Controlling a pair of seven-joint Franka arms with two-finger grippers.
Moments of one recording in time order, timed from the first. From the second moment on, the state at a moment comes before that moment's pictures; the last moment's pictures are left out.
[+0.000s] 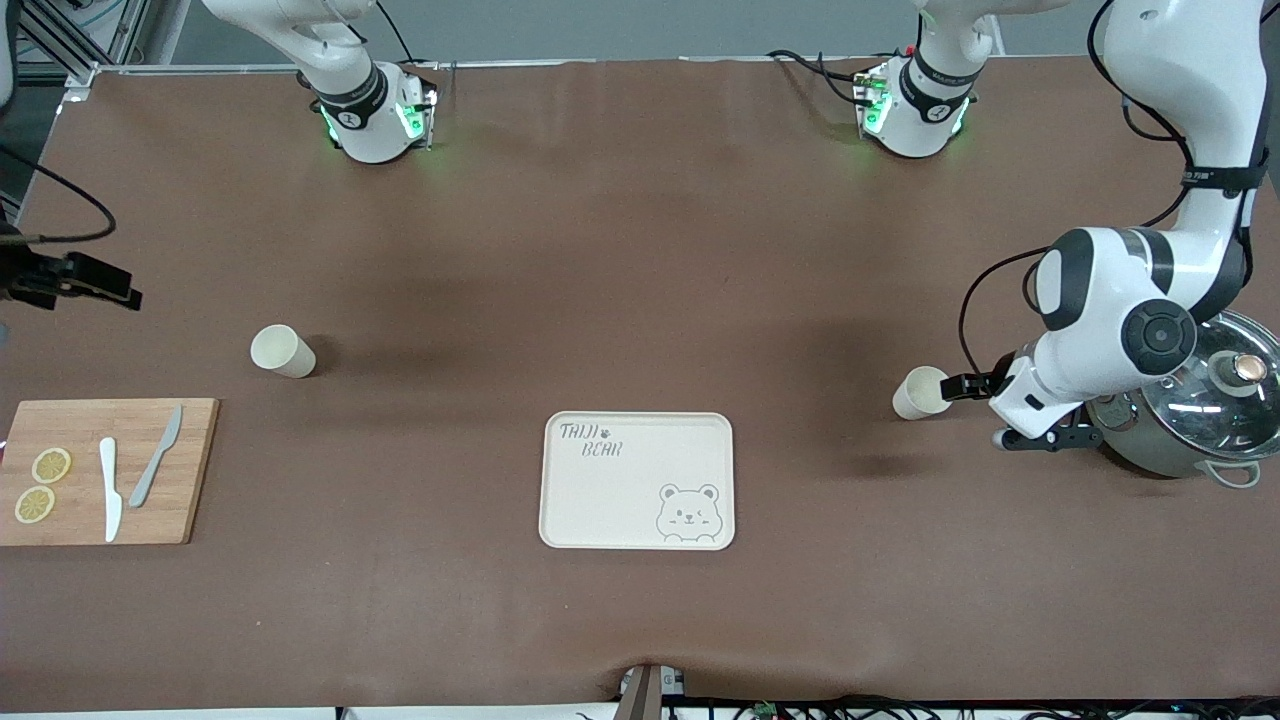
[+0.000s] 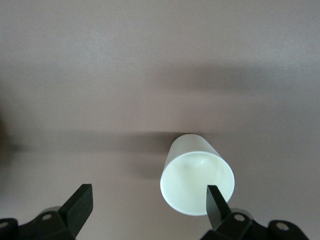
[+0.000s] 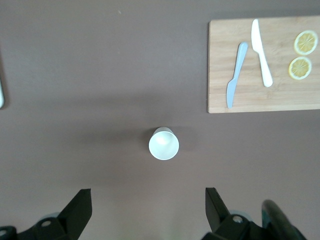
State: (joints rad) left arm 0.02 0.38 -0.09 -1.91 0.02 2.16 -0.12; right arm 0.04 0.14 -0.16 -1.51 0.01 1.53 -0.09
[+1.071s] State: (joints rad) left arm 0.02 0.43 -0.12 -1.94 0.02 2.21 -0.12; right arm -0.04 0.32 -0.16 -1.51 0.01 1.52 -0.09
